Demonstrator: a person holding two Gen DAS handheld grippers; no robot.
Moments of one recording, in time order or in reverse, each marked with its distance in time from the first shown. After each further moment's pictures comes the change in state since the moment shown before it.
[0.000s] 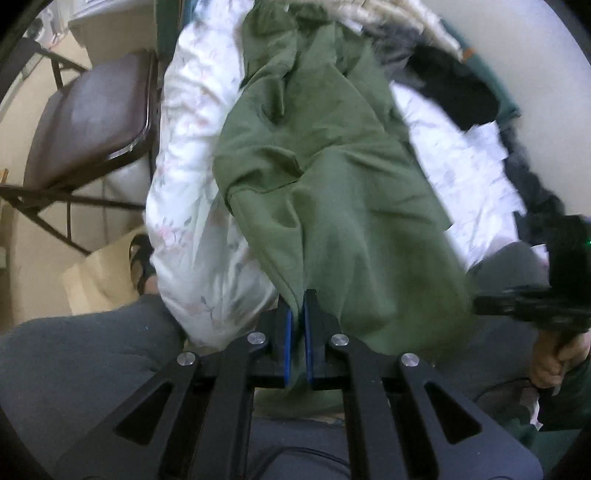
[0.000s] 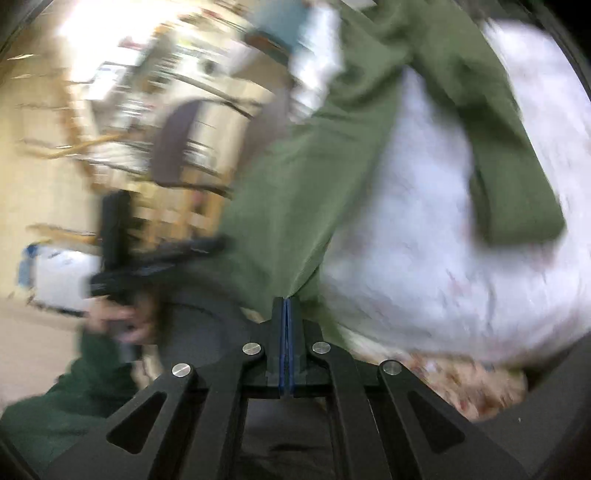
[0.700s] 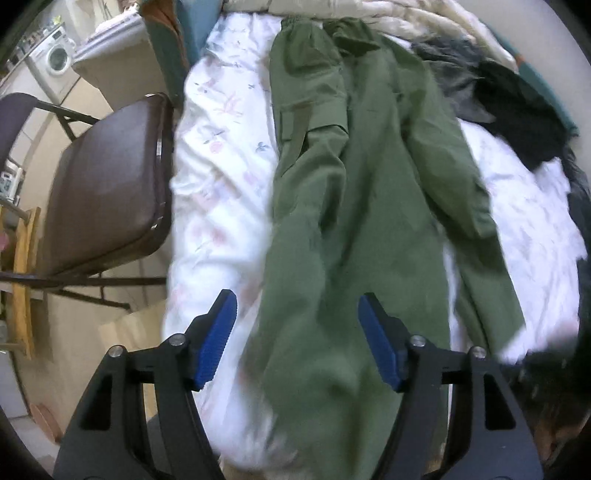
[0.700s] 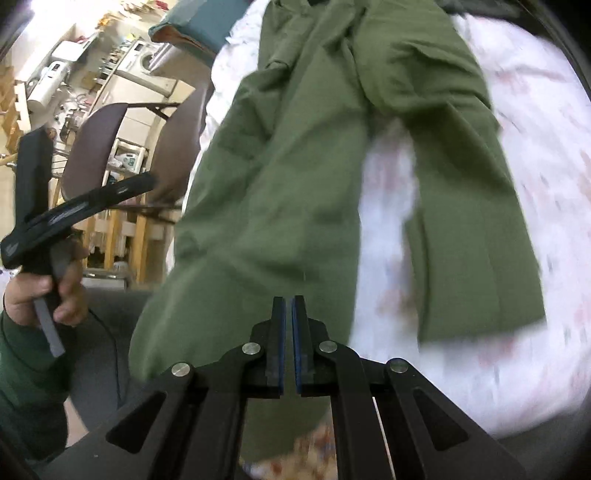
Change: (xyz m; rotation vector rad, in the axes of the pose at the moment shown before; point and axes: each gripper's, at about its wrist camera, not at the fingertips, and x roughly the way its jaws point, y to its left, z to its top) left arm 0.077 0.008 0.153 -0.007 -0.103 0.220; right arm 0.059 -0.052 0.102 -0.011 -0.038 -0.171
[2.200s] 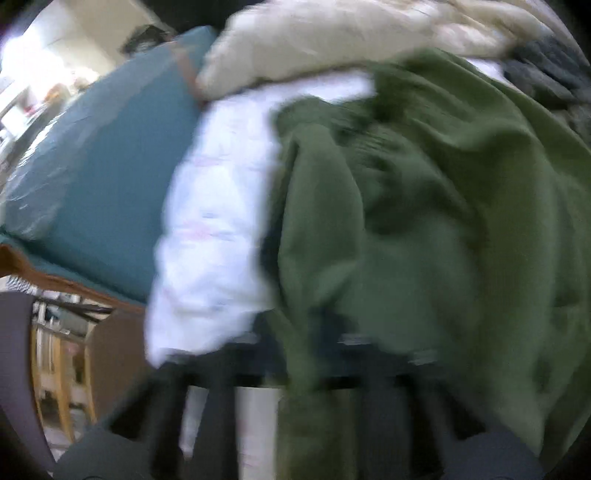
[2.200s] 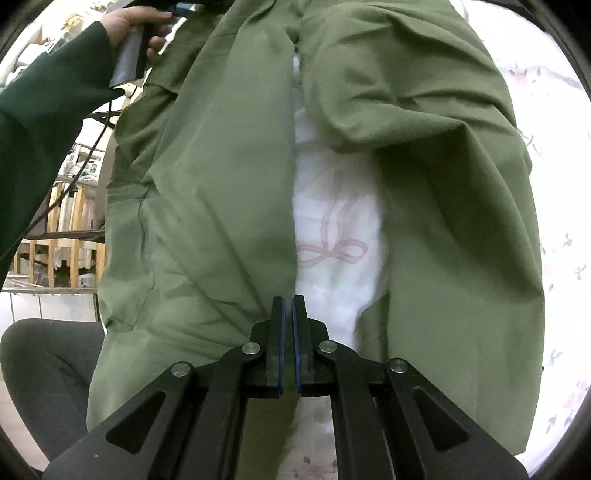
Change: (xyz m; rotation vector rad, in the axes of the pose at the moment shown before) left arm 0.156 -0.013 0.307 0.161 -0.232 0.405; right arm 0.061 -0.044 0.059 0.054 0.038 -0.120
